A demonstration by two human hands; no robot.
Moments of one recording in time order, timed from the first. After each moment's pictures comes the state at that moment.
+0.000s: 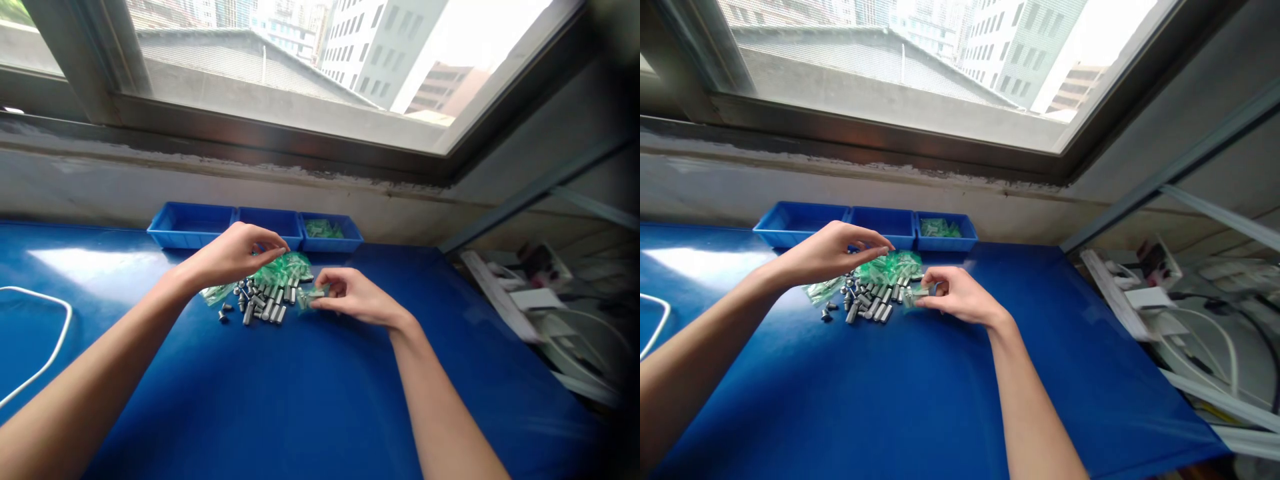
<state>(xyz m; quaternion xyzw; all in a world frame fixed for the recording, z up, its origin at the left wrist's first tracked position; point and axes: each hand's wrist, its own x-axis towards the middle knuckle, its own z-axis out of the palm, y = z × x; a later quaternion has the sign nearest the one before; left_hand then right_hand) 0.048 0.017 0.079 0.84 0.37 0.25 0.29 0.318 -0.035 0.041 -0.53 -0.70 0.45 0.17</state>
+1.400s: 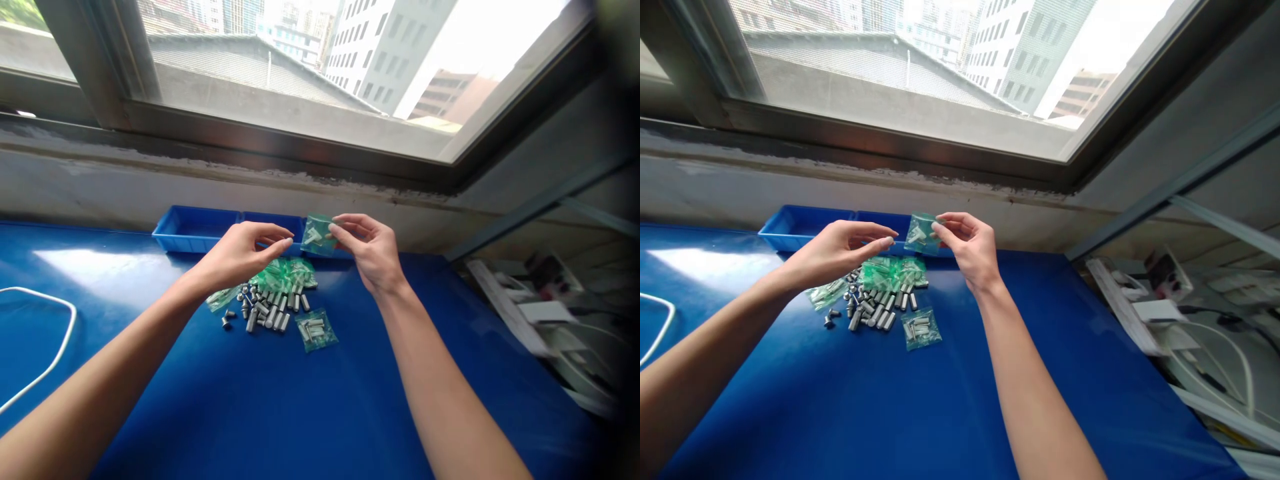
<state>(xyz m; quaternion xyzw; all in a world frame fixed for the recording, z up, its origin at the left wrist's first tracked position) 0.053 0.015 0.082 0.76 0.41 0.33 0.38 0.294 0.016 0.069 -0.49 -0.56 0.34 0.58</state>
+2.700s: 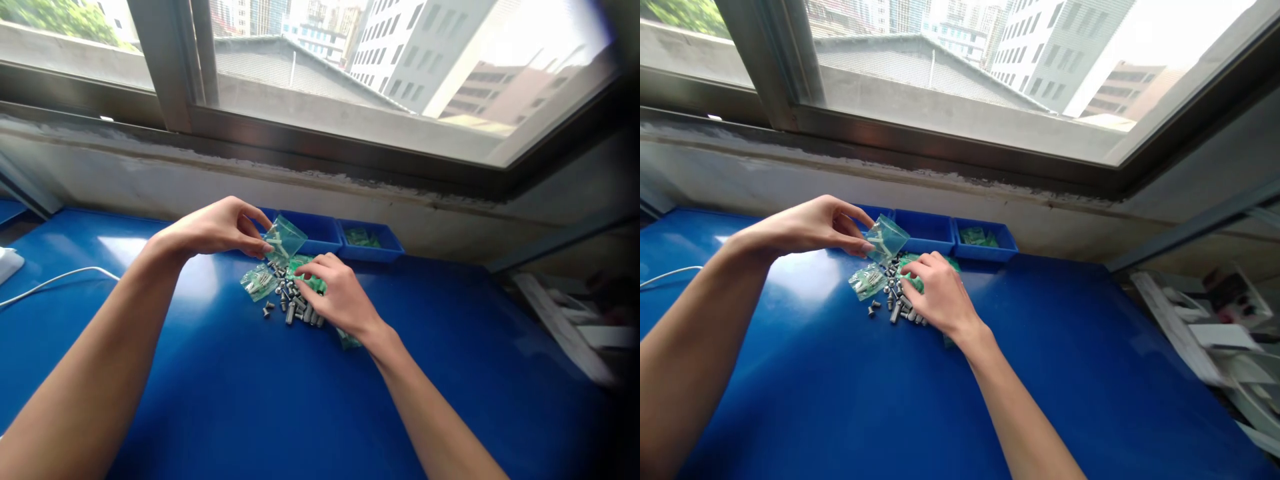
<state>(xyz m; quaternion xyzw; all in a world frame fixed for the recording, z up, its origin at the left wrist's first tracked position) -0.047 0.035 0.099 0.73 0.47 0.24 0.43 0.209 -0.029 0.043 -0.46 -0.84 0.12 0.26</state>
